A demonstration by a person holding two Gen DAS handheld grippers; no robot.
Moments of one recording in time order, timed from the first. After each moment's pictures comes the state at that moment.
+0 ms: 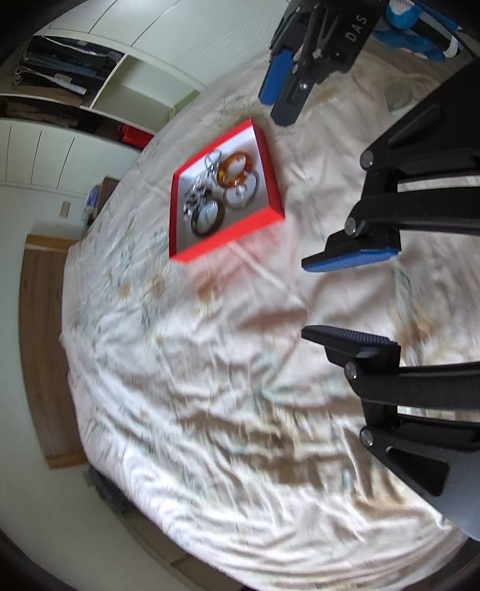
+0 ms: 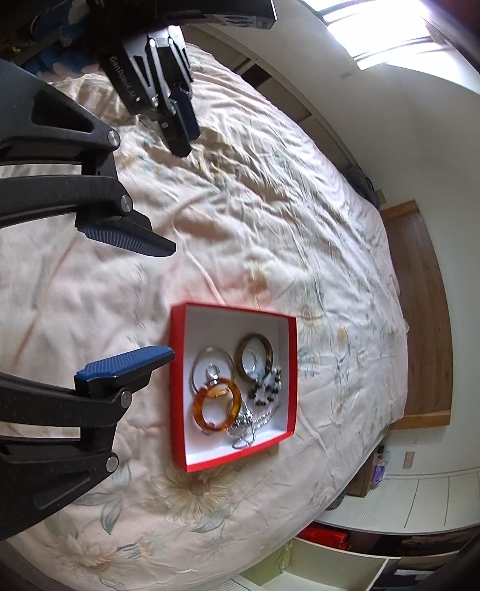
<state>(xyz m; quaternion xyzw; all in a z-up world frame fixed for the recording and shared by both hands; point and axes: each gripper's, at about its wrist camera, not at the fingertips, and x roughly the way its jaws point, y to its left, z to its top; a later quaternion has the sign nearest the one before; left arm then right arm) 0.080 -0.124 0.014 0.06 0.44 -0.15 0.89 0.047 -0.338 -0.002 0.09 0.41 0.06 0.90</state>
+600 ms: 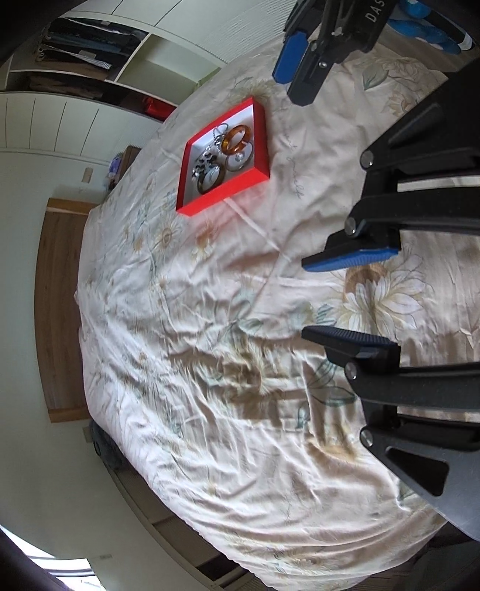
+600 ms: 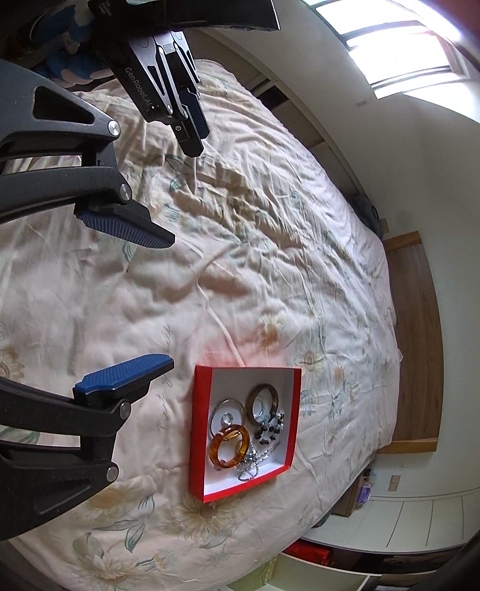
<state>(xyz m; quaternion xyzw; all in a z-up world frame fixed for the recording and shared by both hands) 0.028 -0.059 0.019 0.04 0.41 -0.09 0.91 0.002 -0.281 0.008 0.07 0.40 0.09 0.91</state>
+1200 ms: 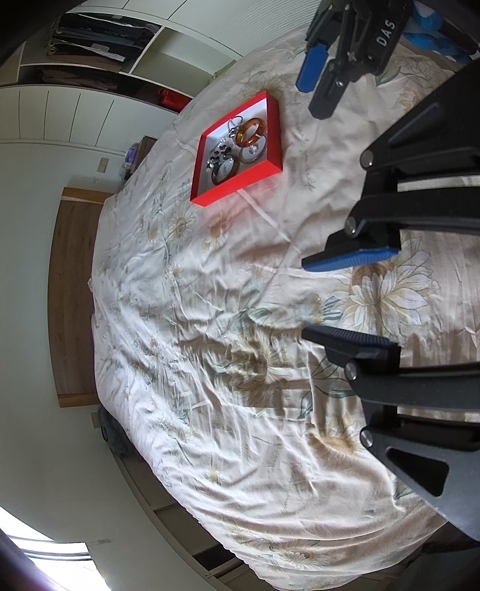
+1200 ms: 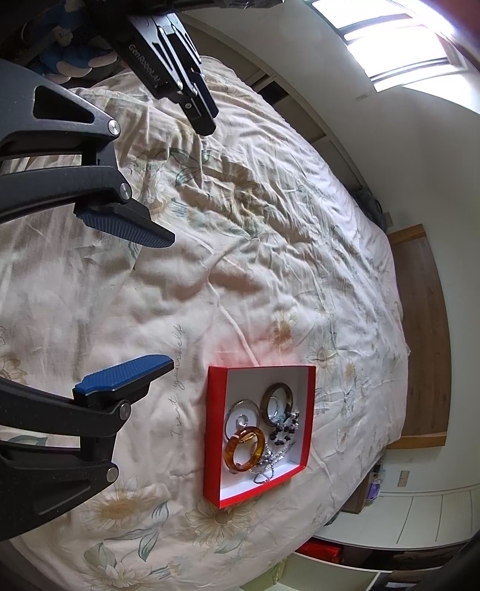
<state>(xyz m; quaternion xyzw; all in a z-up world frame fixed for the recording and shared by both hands) 0.021 -0.056 0.020 0.03 0.39 -0.07 0.92 0.010 -0.281 -0.014 0.08 0.42 0.08 0.90</state>
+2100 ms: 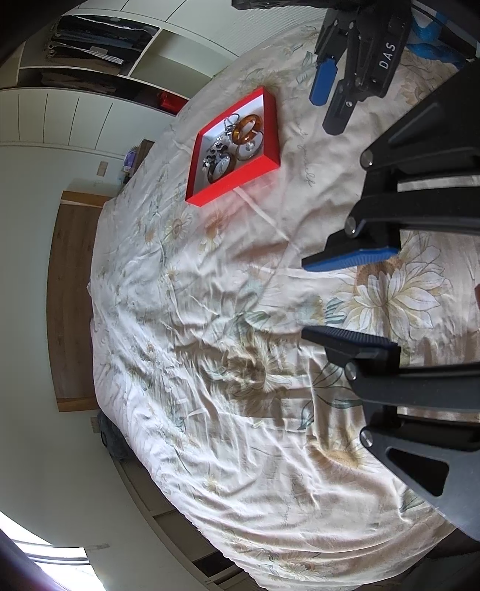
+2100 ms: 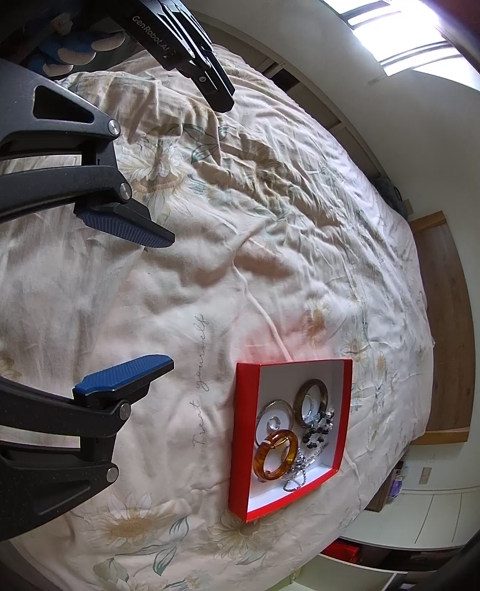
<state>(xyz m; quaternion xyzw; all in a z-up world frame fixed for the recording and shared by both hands) 0.034 -0.058 -0.001 0.02 0.39 -0.08 0.92 0.027 -0.284 -0.053 0.09 0.46 0.07 0.88</state>
